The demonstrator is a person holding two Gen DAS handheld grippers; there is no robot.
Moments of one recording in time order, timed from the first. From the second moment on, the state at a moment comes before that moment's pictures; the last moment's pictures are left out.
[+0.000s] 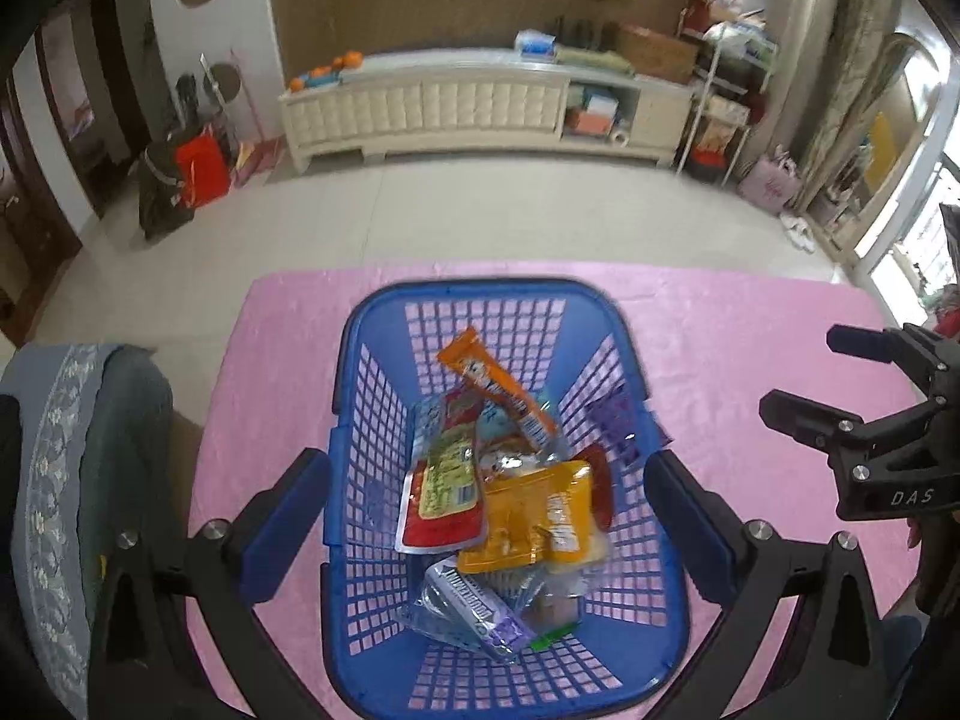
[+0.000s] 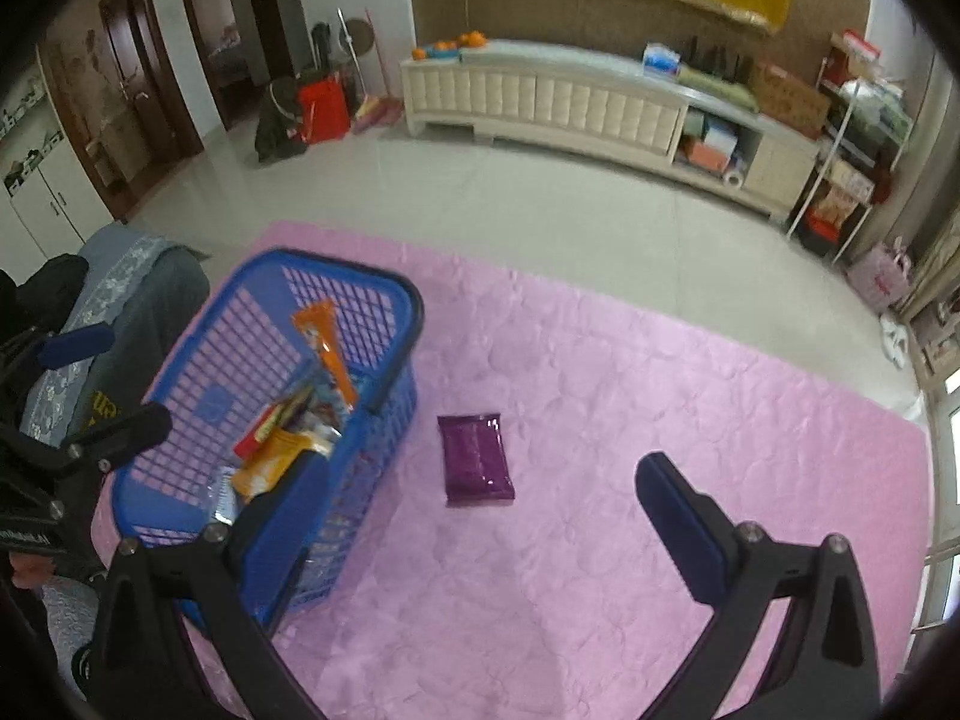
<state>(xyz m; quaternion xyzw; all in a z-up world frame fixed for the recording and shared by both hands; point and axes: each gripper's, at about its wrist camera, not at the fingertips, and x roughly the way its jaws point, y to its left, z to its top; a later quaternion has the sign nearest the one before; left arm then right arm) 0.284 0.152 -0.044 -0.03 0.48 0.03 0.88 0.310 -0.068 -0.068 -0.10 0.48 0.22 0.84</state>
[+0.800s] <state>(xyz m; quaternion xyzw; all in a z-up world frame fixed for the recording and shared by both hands) 0.331 0.163 -0.105 -0.04 0.54 0.03 0.84 0.359 -0.048 -0.201 -0.15 0.55 0.27 0.78</state>
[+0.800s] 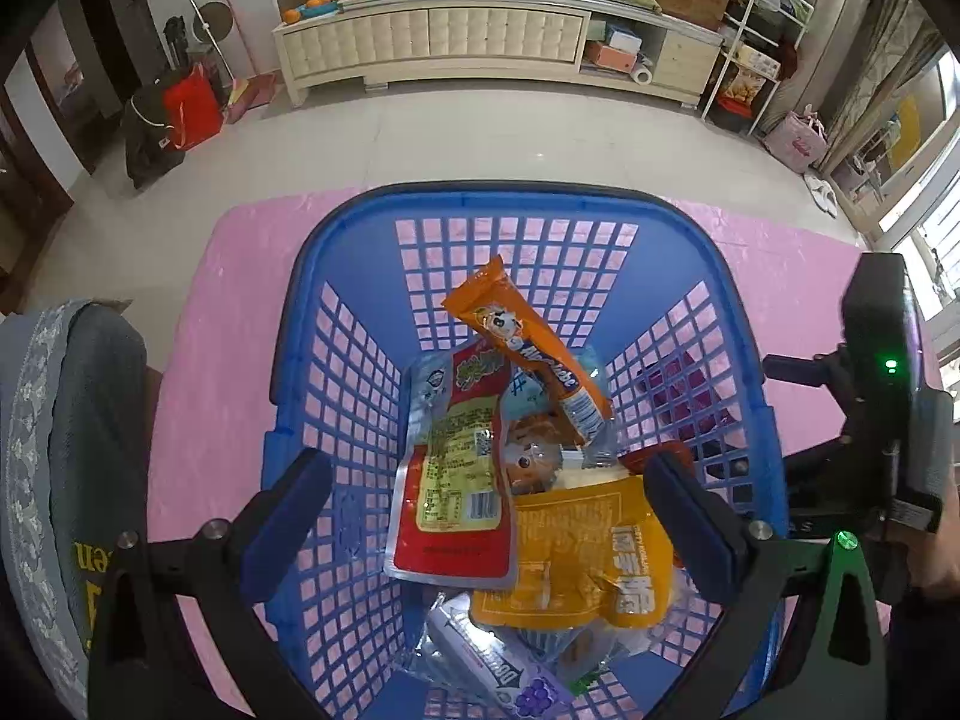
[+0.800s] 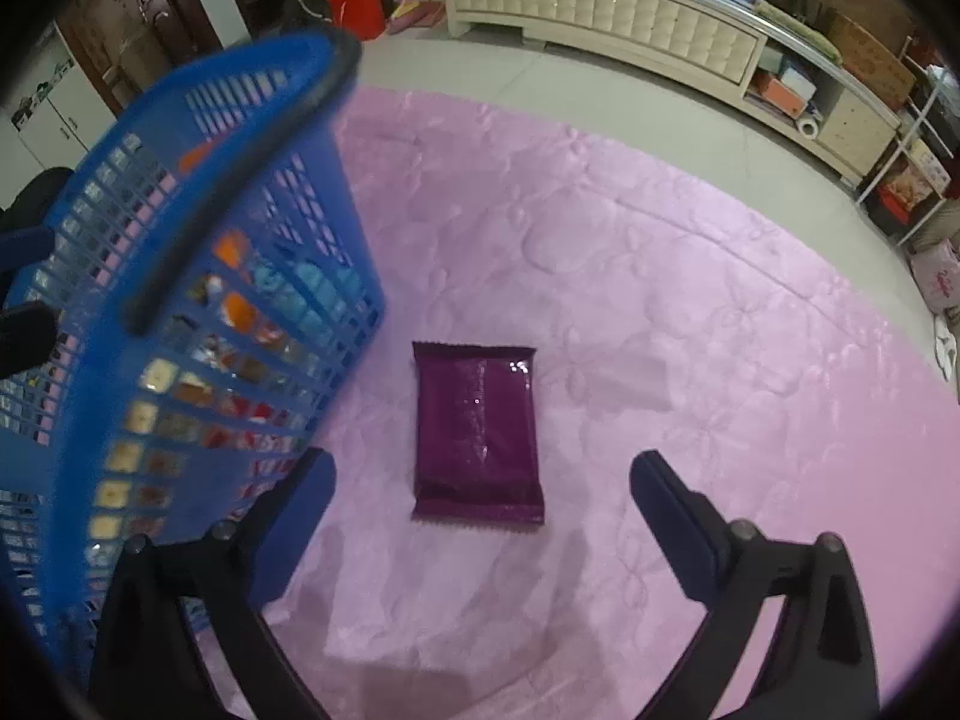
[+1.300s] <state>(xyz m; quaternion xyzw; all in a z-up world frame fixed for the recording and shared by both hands) 0.329 0.158 -0.107 -0.01 0.54 0.03 0.84 0.354 -0.046 -0.213 -0.18 0.54 0.26 0.78</state>
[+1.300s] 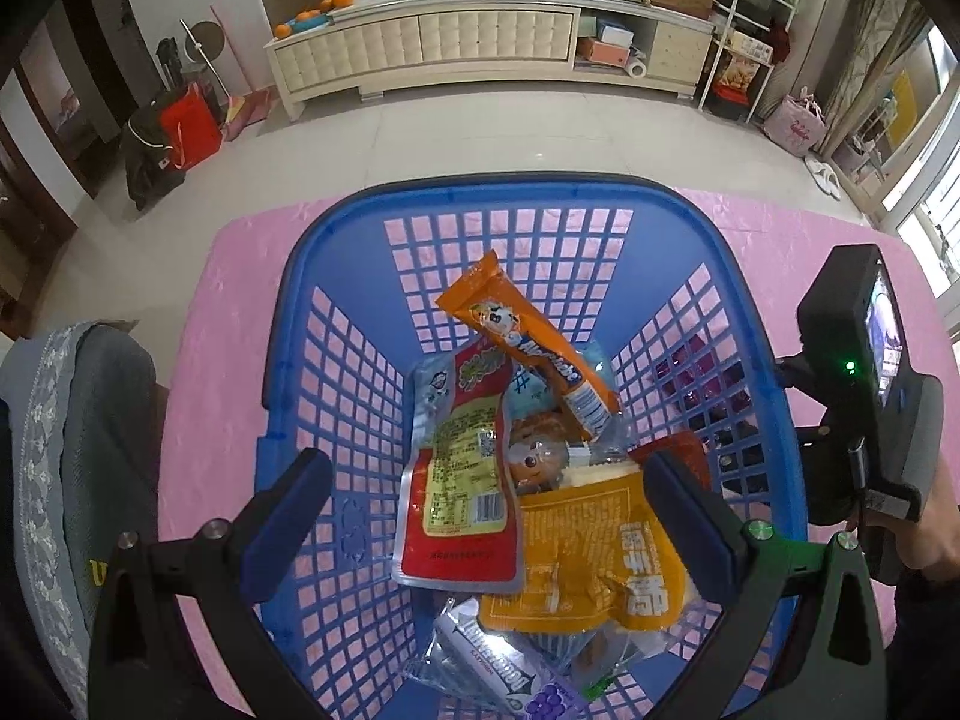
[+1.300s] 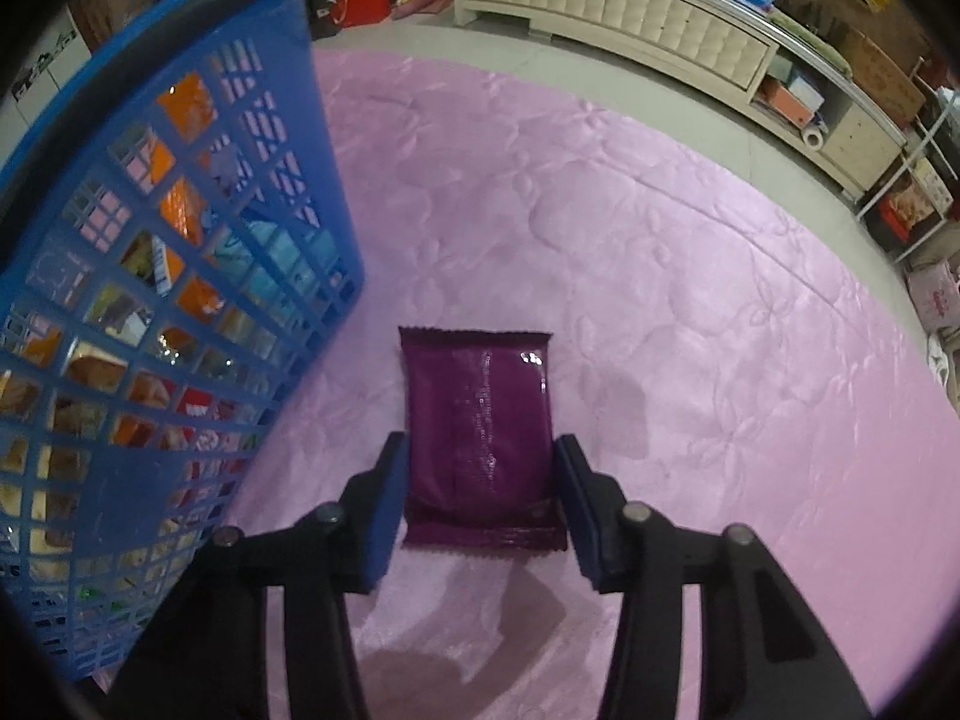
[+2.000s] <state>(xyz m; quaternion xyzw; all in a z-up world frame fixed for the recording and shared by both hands) 0.255 0.168 -0.057 -0.03 0.49 0.00 0.87 0.278 -0.045 -0.081 -0.16 0.47 0.26 0.83</state>
